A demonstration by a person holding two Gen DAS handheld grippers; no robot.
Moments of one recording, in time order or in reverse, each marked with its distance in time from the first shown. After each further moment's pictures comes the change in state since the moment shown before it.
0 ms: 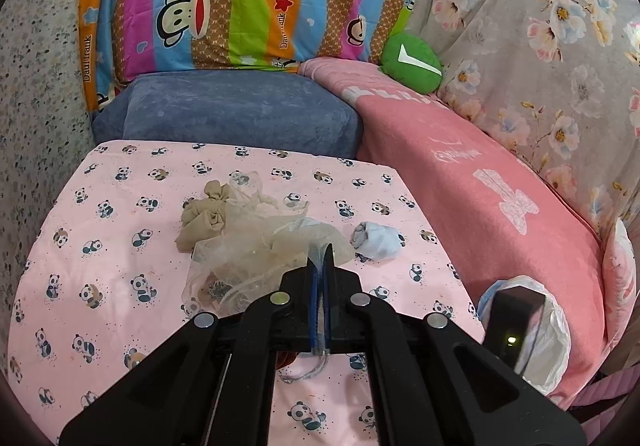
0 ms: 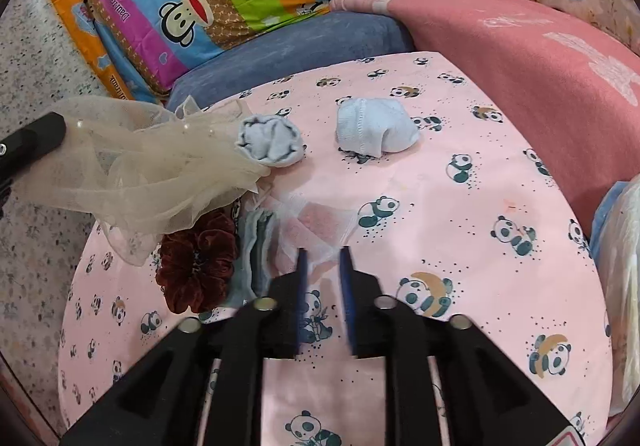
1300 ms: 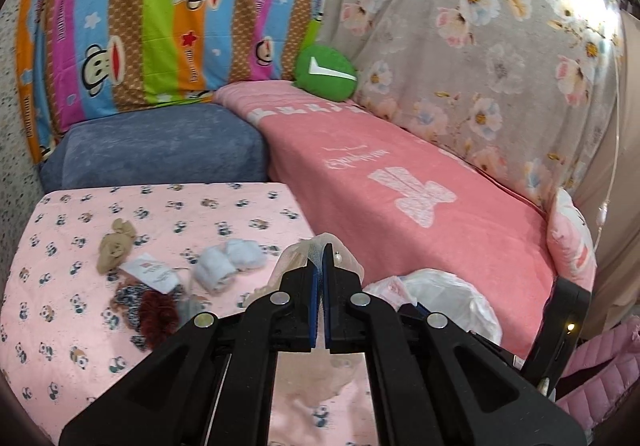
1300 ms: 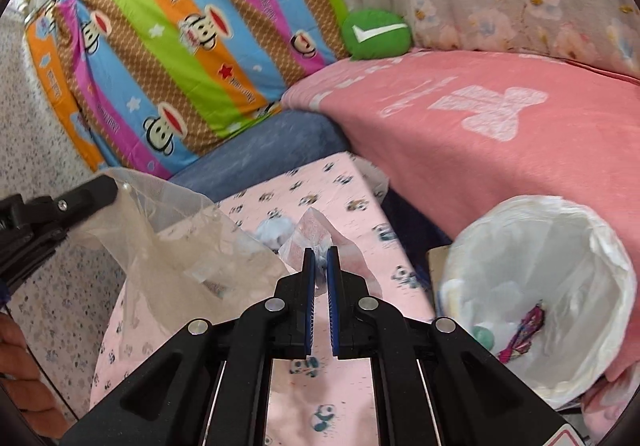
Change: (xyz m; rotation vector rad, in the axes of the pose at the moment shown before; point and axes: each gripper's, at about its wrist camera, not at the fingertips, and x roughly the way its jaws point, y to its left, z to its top) left arm -0.061 -0.152 -0.001 0.156 -0.045 -0.201; right arm -0.189 -0.108 -0.004 0.172 -0.314 -0.047
